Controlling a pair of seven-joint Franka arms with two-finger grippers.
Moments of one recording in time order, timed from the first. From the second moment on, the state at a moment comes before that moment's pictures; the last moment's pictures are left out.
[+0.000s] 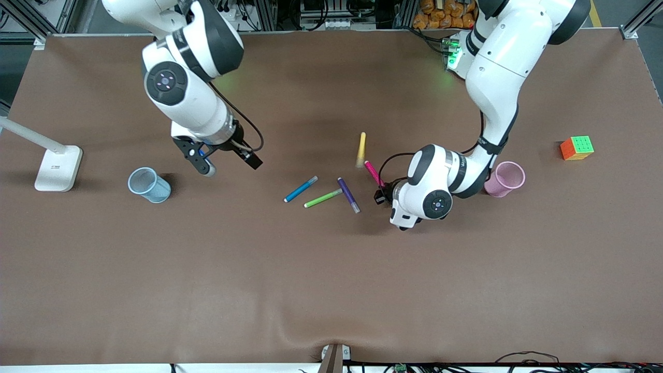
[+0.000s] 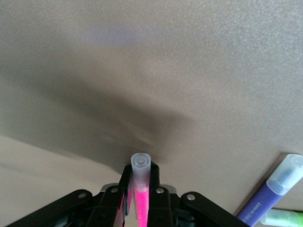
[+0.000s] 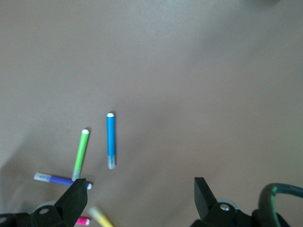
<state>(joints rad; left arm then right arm) -0.32 0.76 -0.21 -1.65 -0.27 2.08 -0.87 0.60 0.13 -0.09 -1.91 0.17 2.00 1.30</state>
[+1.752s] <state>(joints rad) -0.07 0.35 -0.19 -1.55 0.00 1.63 -0.69 0.86 0.66 -0.09 -1.81 0.17 2.50 1.82</state>
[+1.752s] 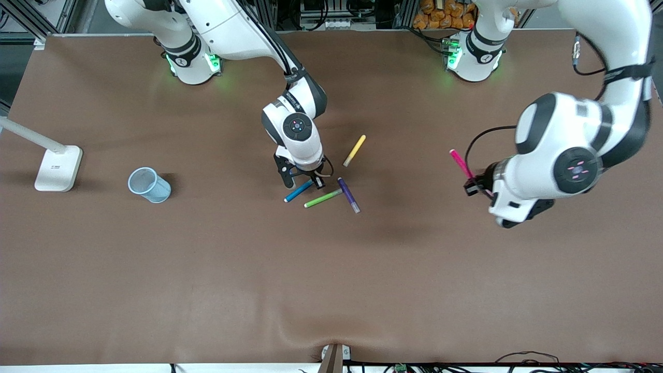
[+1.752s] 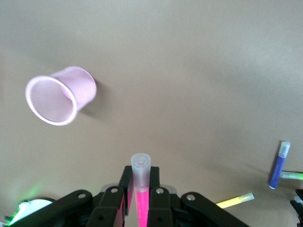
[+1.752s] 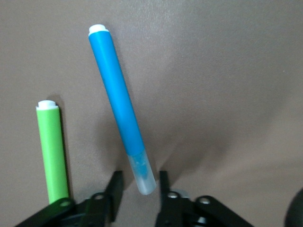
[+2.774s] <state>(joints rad) 0.07 0.18 -0.19 -1.58 0.09 1.66 -0.49 0.77 0.59 -0.12 -1.64 0.17 1.98 1.64</state>
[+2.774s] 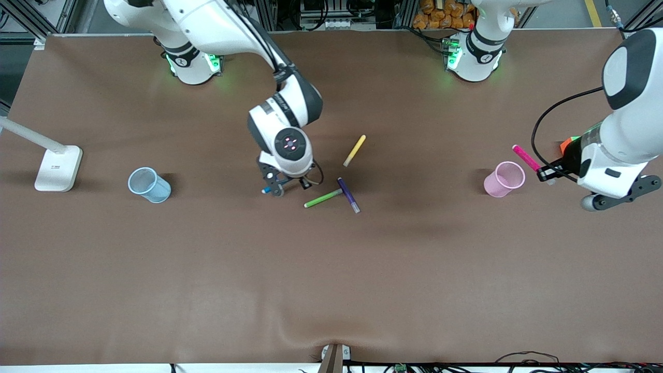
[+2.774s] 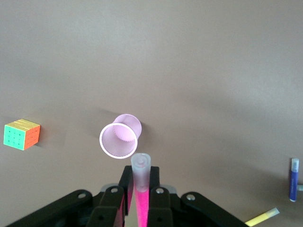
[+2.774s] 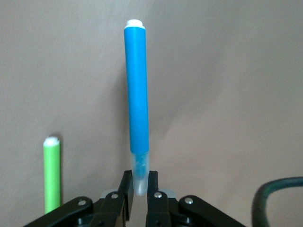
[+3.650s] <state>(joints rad) 0.11 -0.05 -0.19 -1.99 0.10 1.99 -0.46 0.30 0.37 -0.13 -1.63 0.22 1.32 0.83</state>
